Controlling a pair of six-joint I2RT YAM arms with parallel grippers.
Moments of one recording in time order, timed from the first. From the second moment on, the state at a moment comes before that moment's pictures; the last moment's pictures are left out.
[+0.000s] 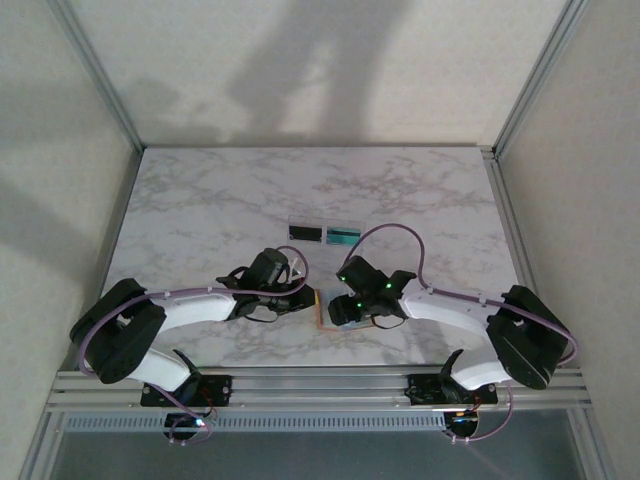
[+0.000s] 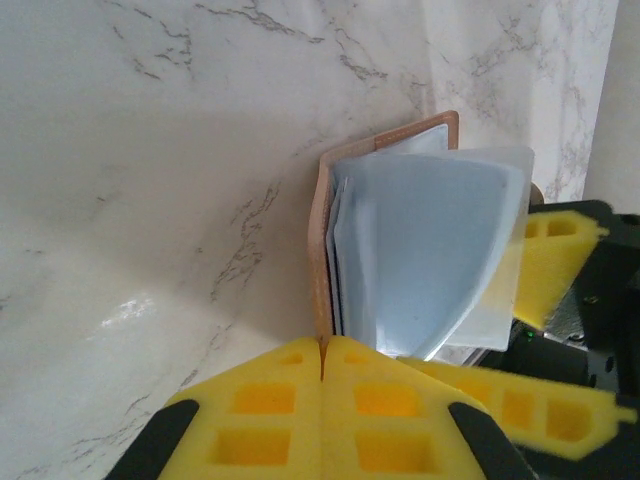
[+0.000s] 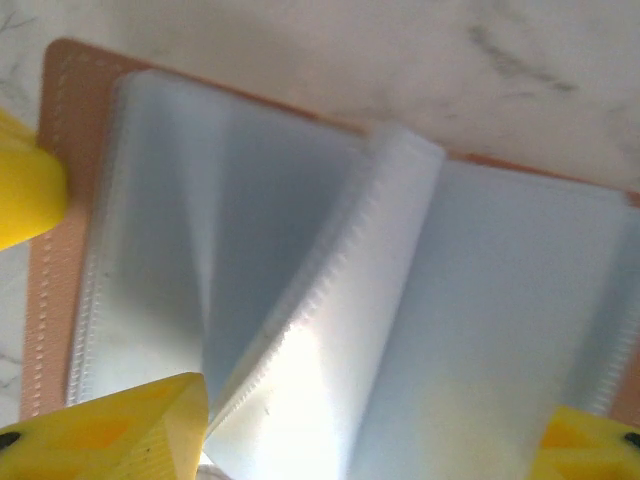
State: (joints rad) left arm -0.71 1.45 0.57 0.08 0.43 -0.95; right arm 0.92 1.39 0.73 -0.48 -0.06 0.54
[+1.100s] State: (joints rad) left arm -0.71 1.46 0.59 -0.02 0.36 -0.90; right arm 0.88 1.26 0.82 -0.69 0.04 0.54
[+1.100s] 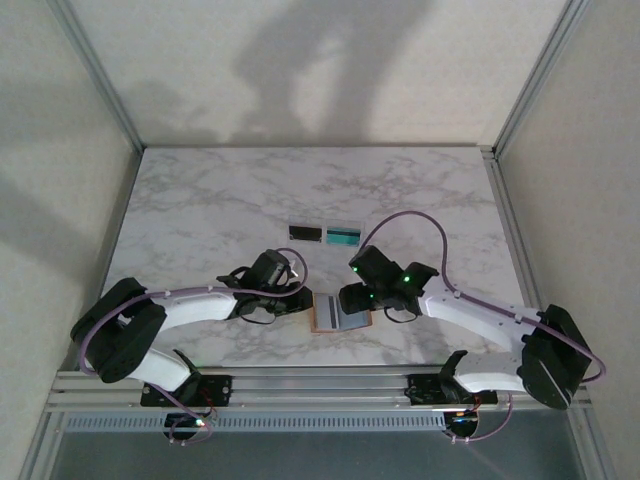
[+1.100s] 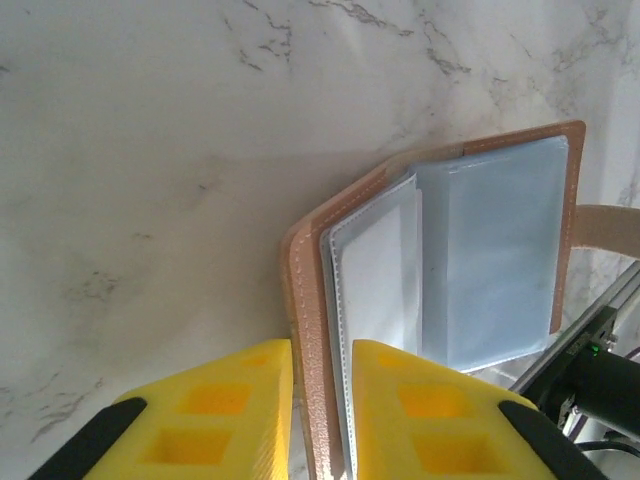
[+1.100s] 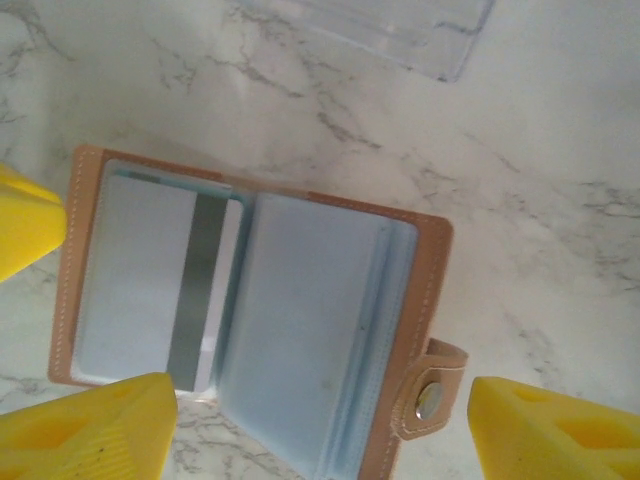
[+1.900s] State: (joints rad) left arm -0.69 1.65 0.71 -0.06 0.36 -0.79; right arm 0.83 1.44 0.75 -0.59 -0.21 0.62
